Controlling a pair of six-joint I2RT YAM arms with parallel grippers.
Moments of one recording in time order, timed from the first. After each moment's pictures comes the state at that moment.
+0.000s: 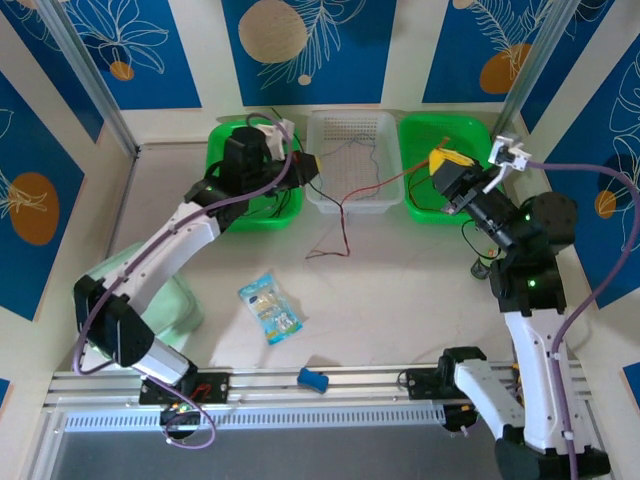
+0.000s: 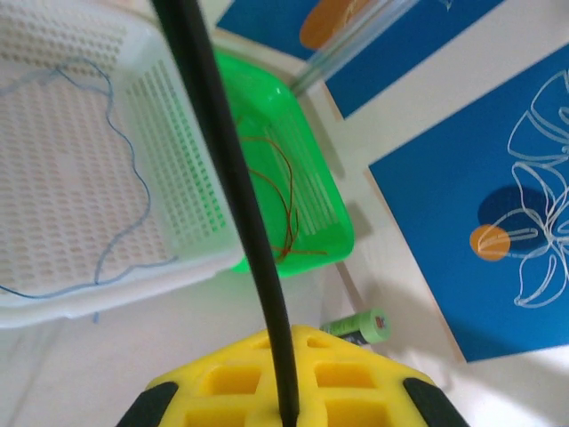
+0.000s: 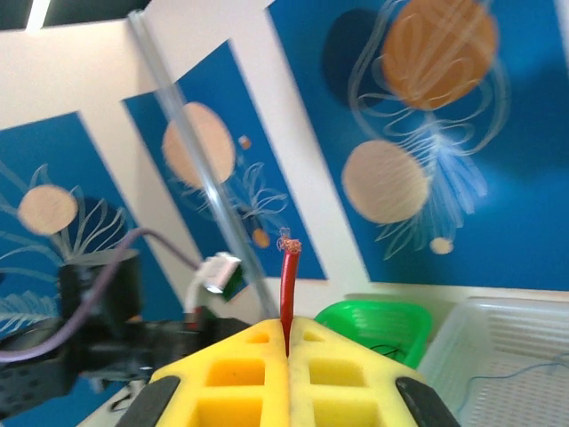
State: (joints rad) left arm -0.57 1.51 1.48 -0.29 0.33 -0.69; right arm 0.02 0.78 1.09 -0.07 -0.58 0.54
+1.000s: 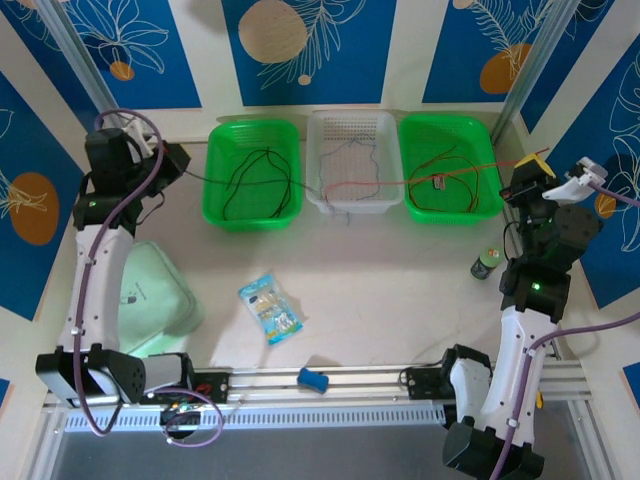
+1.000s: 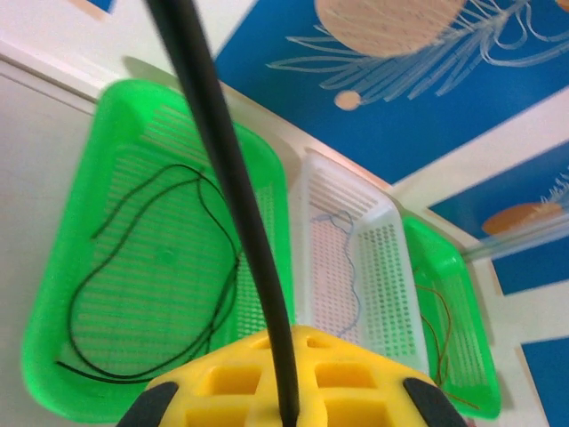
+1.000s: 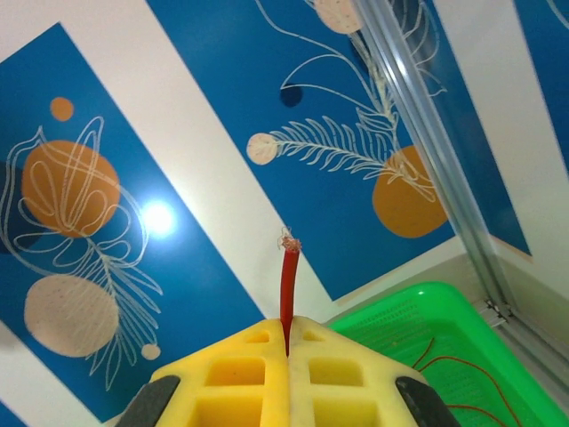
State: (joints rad) left arm 0.09 1.25 1.41 -0.58 0.41 -0.59; right arm -0.41 0.76 0.97 -0.07 -0.26 0.57
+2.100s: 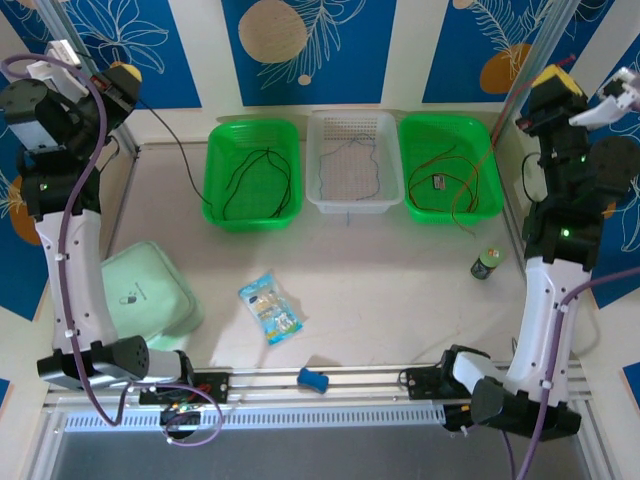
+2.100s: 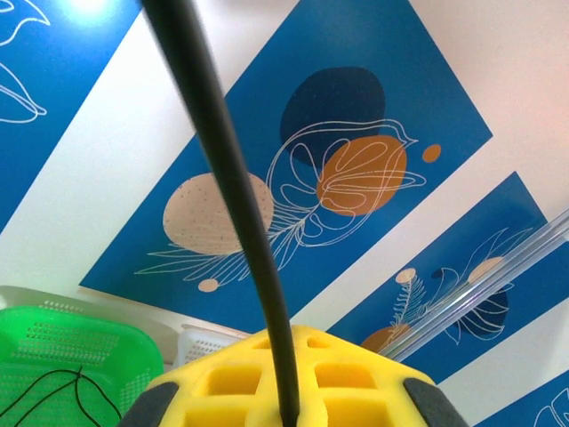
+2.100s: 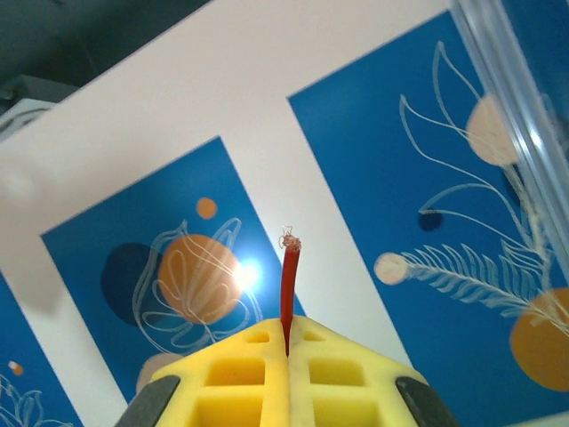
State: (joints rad) left arm 0.19 1.37 1.83 -0.39 0.56 -0.76; right arm -0.28 1.10 1.54 -0.04 -0.28 0.59
